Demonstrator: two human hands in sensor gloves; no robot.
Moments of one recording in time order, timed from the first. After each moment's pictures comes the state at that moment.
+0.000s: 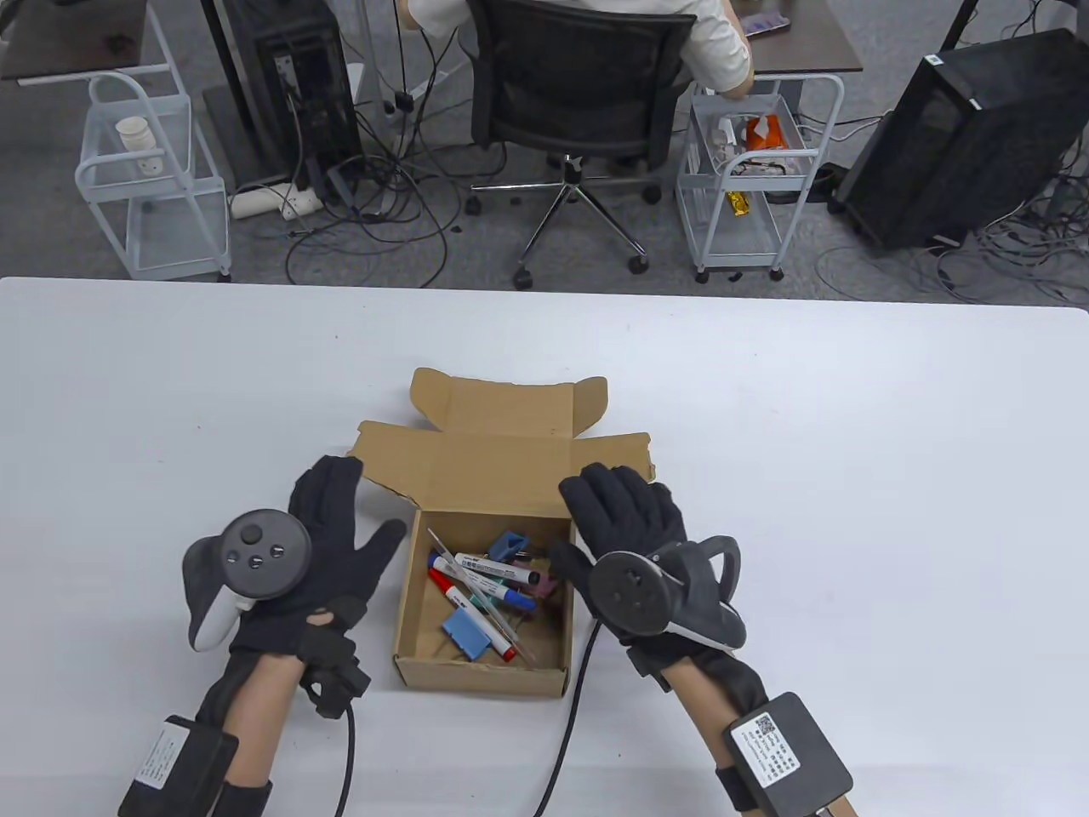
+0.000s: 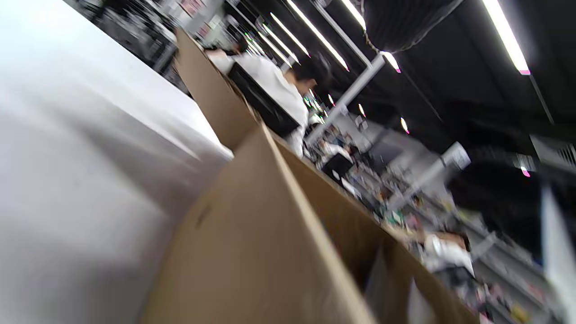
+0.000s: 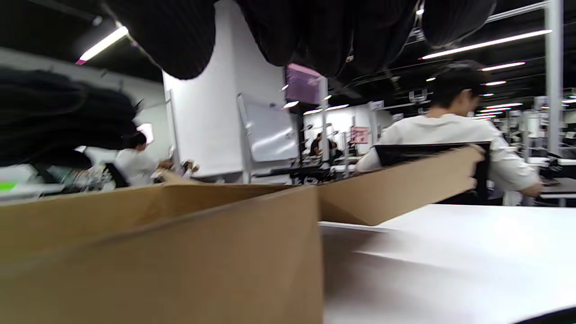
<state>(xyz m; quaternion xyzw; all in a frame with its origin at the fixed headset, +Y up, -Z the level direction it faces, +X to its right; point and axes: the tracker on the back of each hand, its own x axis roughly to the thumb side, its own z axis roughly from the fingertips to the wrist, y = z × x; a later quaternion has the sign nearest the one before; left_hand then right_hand) -0.235 -0.647 -0.273 -0.04 -0.13 0.32 0.94 0.063 -0.611 -0.266 0.26 -0.11 0.96 0.07</state>
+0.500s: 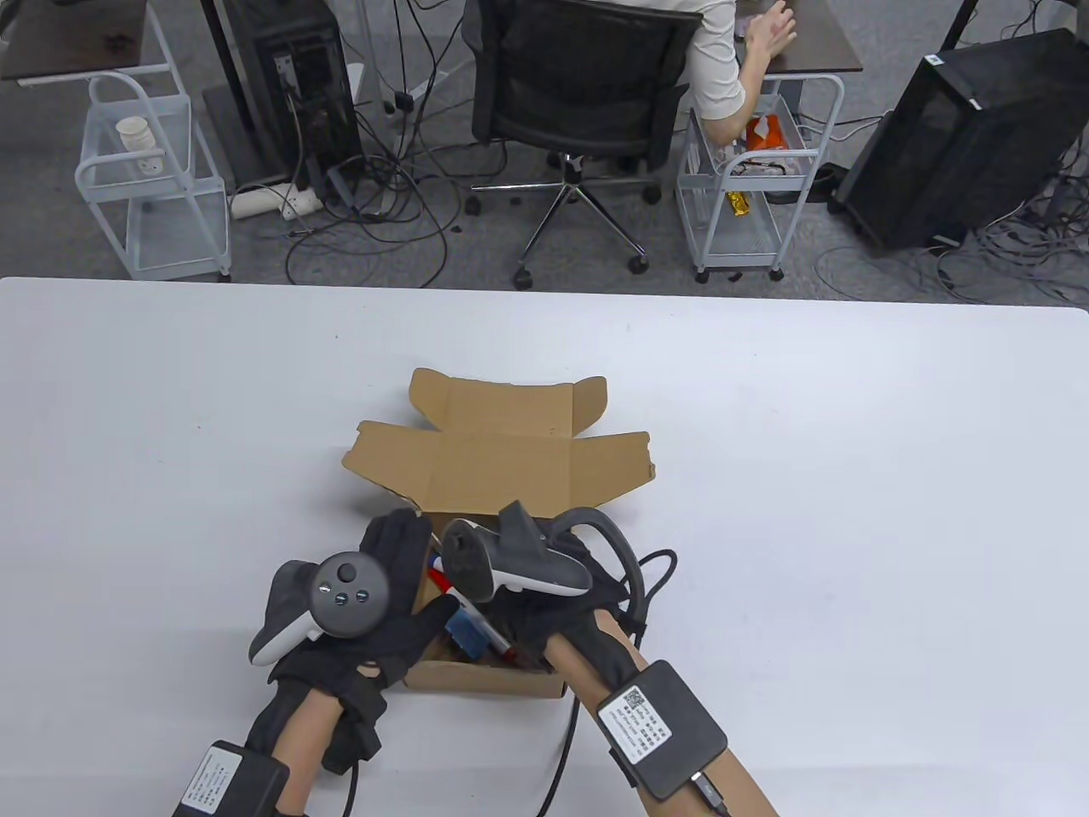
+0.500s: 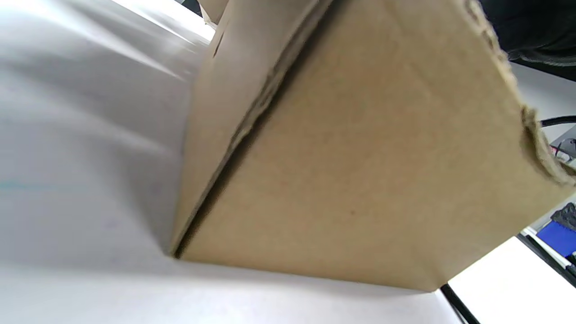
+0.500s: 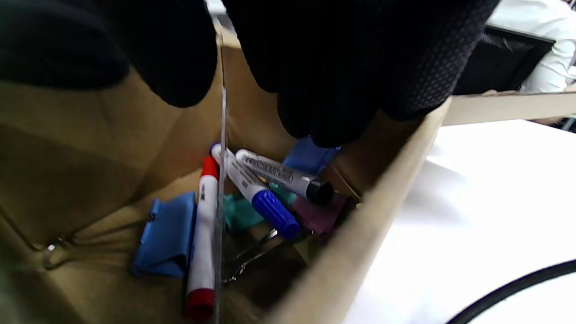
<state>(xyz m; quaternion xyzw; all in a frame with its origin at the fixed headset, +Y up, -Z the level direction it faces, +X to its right) -0.205 -0.694 -0.264 -0.15 -0.18 0.26 0.94 -0.042 -0.629 -0.297 0.23 0.14 0.96 -0.08</state>
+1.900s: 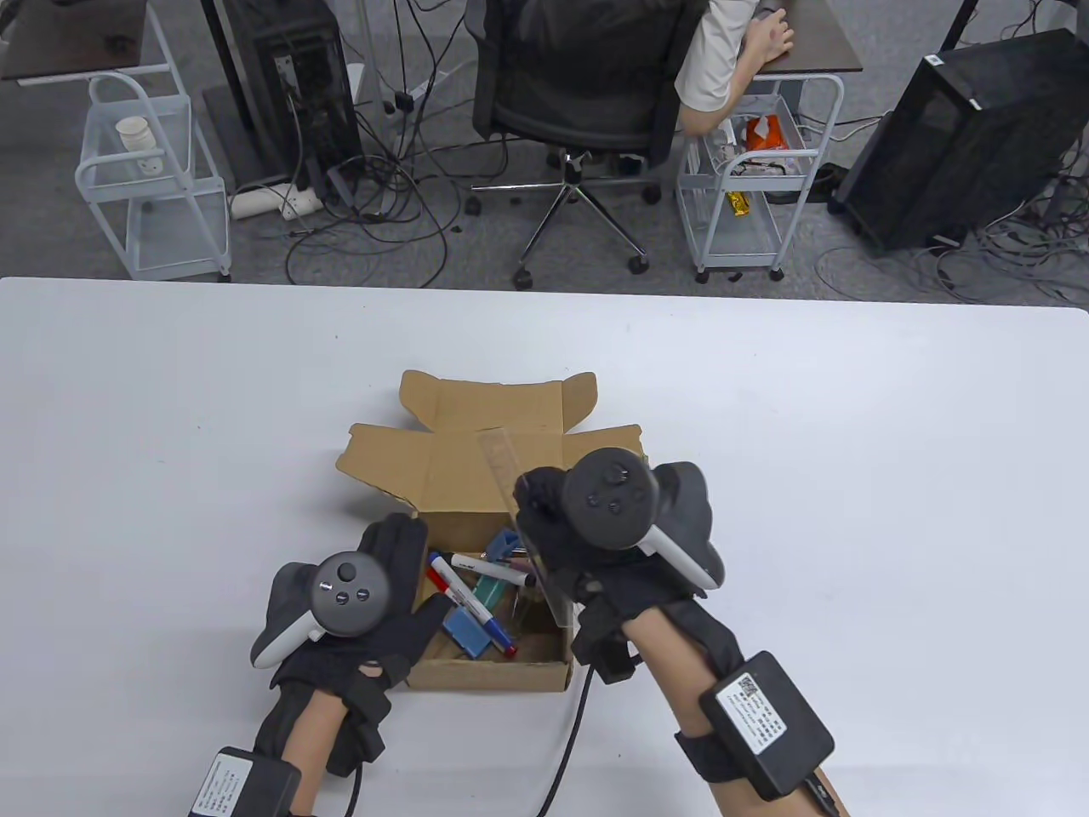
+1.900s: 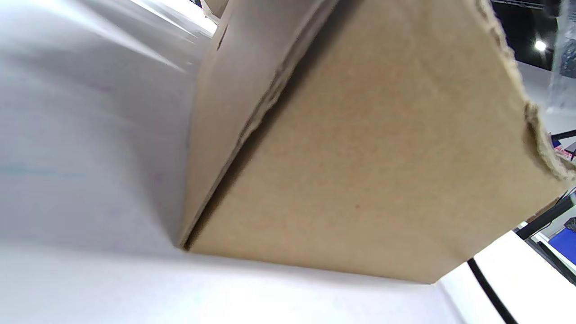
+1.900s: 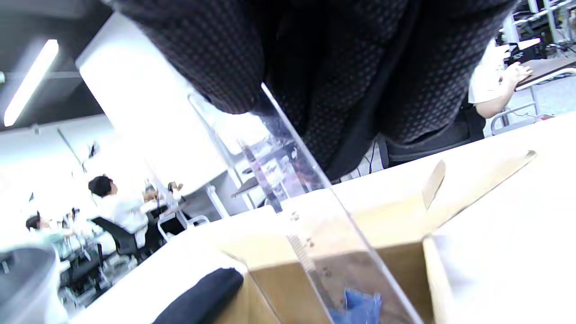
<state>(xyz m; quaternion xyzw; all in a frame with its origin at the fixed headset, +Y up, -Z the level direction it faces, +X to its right) -0.204 -0.696 -0.264 -0.16 -0.17 0.26 0.94 0.067 -0.533 -0.286 0.14 -0.01 0.95 0.27</state>
